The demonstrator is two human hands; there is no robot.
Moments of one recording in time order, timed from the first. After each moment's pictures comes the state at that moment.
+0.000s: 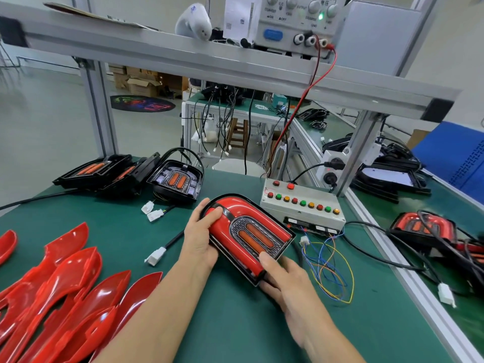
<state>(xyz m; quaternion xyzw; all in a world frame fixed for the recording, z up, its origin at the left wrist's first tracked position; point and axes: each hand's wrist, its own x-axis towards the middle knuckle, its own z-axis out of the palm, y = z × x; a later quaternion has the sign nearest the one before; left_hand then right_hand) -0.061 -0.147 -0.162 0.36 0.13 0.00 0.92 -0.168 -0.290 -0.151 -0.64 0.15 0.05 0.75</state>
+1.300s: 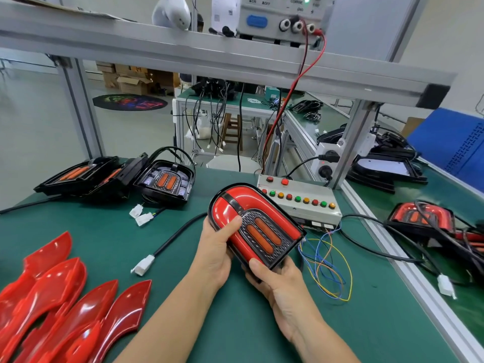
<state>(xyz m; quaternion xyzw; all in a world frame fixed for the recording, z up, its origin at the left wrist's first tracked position) -0.080 -0.179 -0.165 0.42 0.03 -0.05 0.90 -0.156 -0.289 -0.169 -0.50 0.14 0.00 0.85</state>
